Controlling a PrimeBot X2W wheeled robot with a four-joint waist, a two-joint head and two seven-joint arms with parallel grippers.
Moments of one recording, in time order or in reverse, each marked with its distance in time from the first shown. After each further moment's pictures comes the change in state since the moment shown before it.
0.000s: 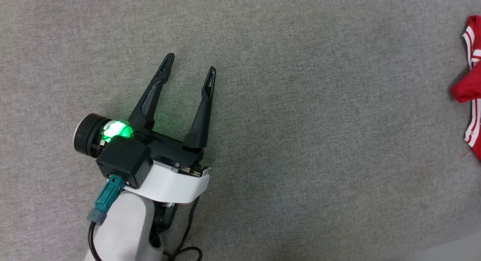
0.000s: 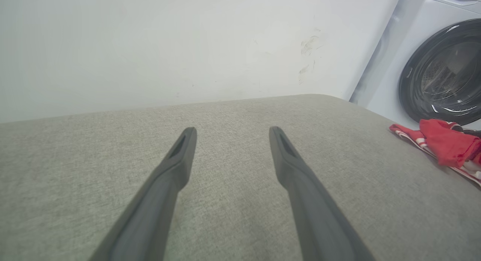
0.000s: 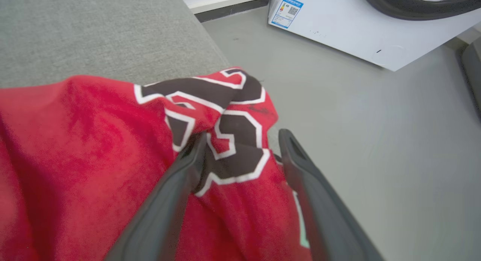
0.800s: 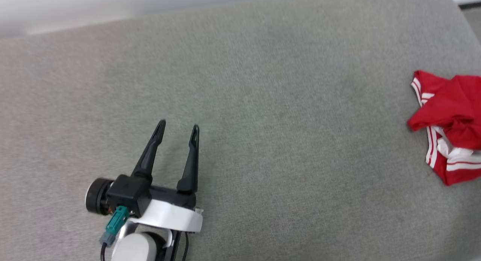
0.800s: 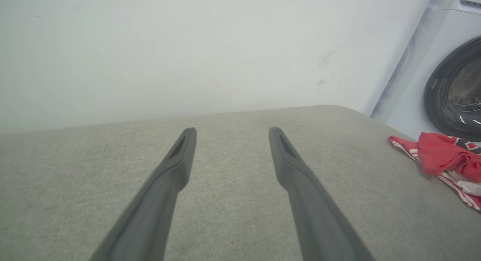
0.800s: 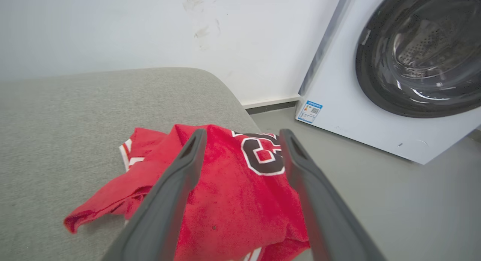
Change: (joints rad) left arm 0.191 -0.024 0.031 0.123 -0.064 0.070 -0.021; right arm 0.294 0.054 0.154 -0.089 0.015 0.000 -0.439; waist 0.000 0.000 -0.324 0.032
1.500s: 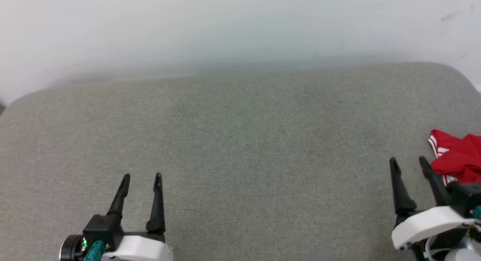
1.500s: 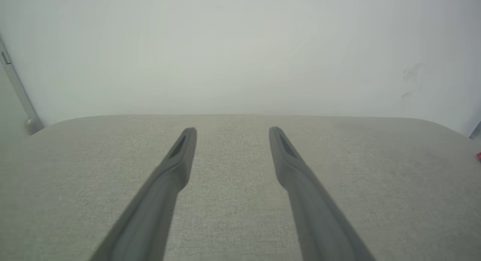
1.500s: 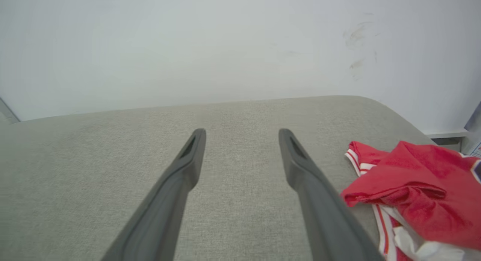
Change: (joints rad) left arm 0.180 0.020 0.112 0.077 -0.029 0.061 -0.003; right arm 0.384 0.223 0.295 -0.420 0.105 0.000 0.074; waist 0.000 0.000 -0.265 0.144
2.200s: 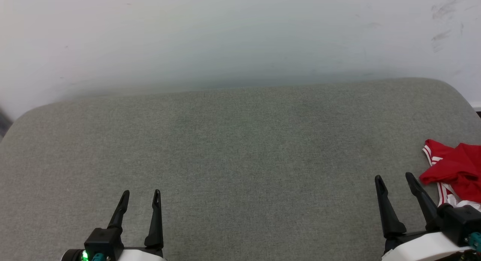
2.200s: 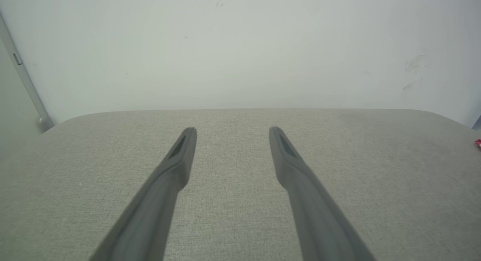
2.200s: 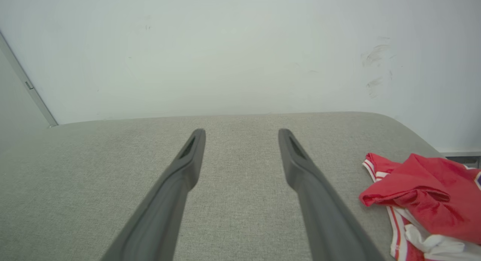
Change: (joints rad) left arm 0.066 0.013 0.013 0.016 0.012 -0.017 0.000; right arm 0.188 0.058 0.058 -0.281 -0.033 0.000 0.088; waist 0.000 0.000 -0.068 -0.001
